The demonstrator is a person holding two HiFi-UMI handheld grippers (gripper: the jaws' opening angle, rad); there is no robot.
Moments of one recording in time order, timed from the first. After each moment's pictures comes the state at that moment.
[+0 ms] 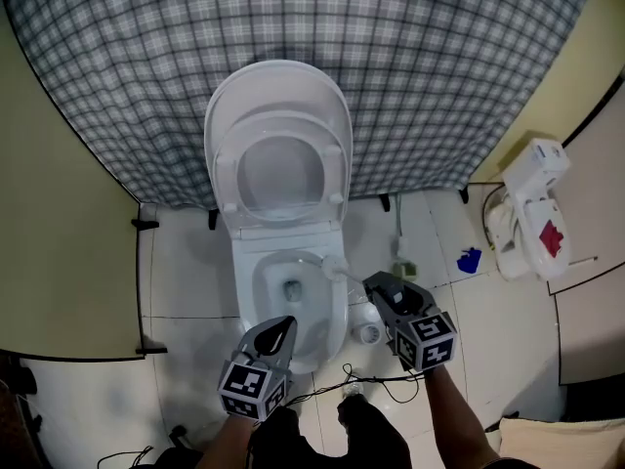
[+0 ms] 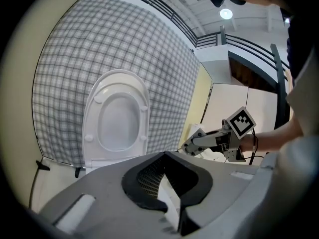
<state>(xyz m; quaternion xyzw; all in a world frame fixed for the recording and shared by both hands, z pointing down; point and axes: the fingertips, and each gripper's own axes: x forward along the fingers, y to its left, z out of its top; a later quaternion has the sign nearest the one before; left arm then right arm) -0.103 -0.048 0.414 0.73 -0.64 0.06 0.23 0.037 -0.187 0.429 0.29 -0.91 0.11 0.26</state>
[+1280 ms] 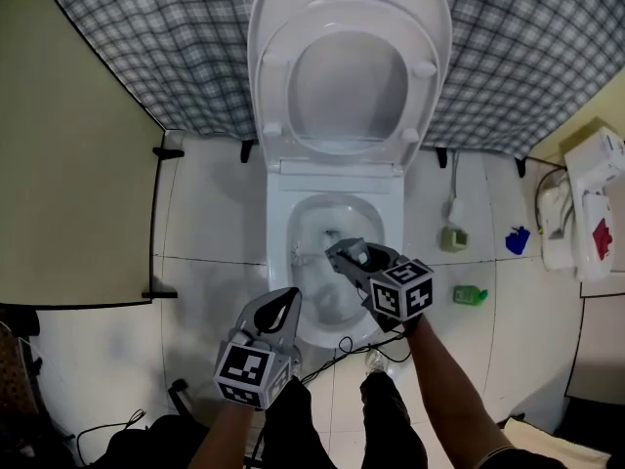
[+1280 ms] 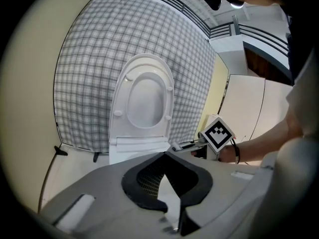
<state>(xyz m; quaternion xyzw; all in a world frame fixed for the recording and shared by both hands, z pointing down) -0.169 -0.010 0.517 0.67 -0.69 0.07 0.26 -0.132 -0.124 0.619 0.08 -0.92 0.24 0.28</state>
